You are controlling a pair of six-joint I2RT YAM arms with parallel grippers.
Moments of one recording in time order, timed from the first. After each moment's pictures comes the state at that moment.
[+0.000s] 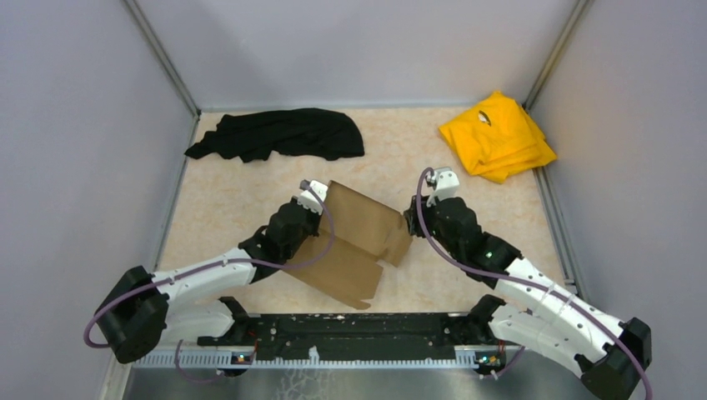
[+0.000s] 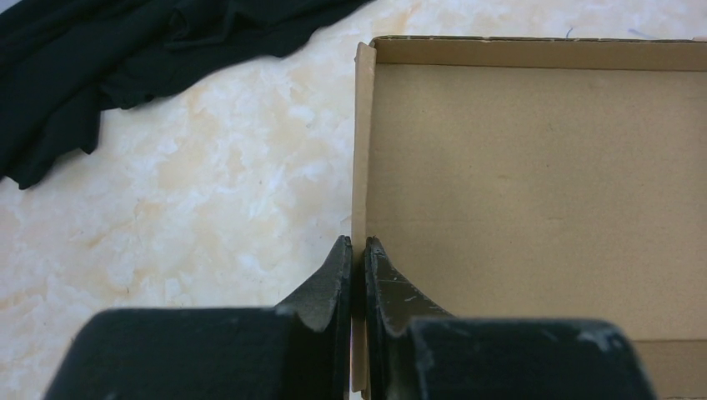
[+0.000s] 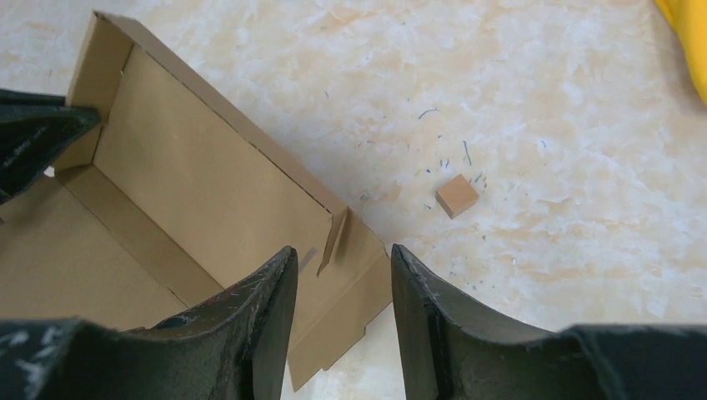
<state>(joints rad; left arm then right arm) -0.83 1.15 0.50 0.33 -0.44 0.01 0.76 0.79 0.63 -0.27 0.32 0.33</state>
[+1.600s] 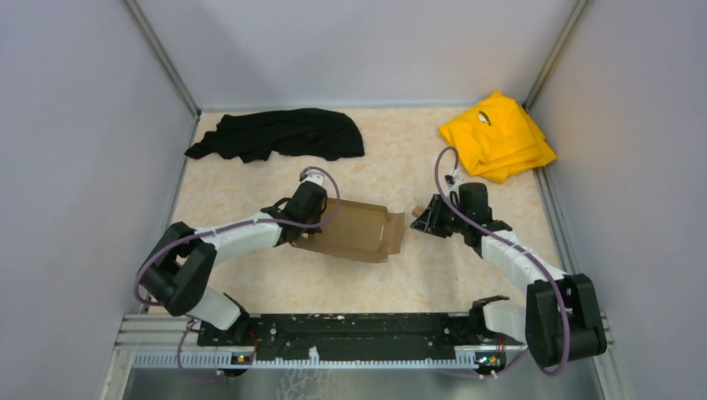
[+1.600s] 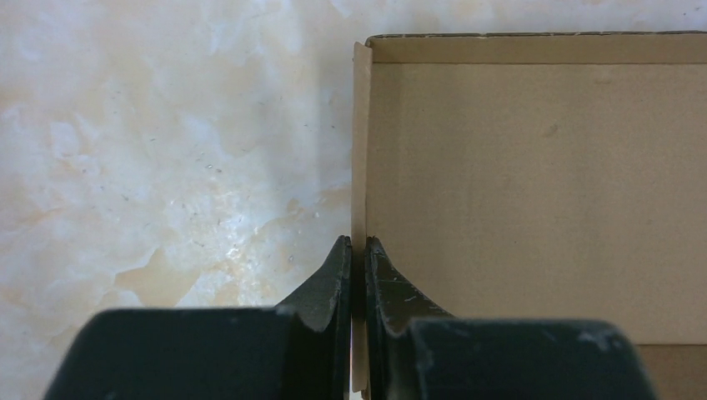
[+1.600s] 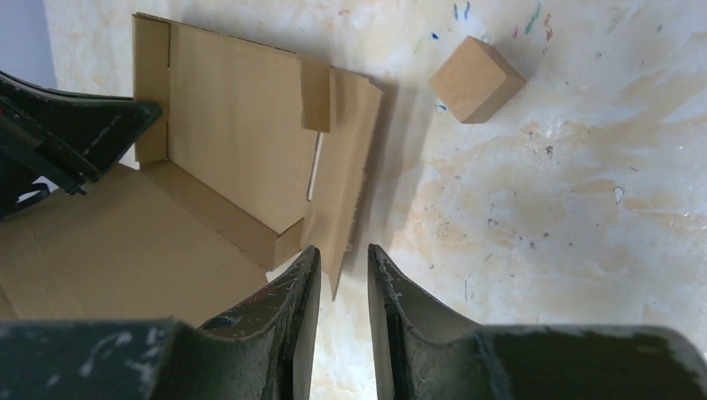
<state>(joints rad) -0.69 1.49 0.75 -0.13 -0.38 -0.37 0.19 1.13 0.50 -0.08 -0.47 0.53</state>
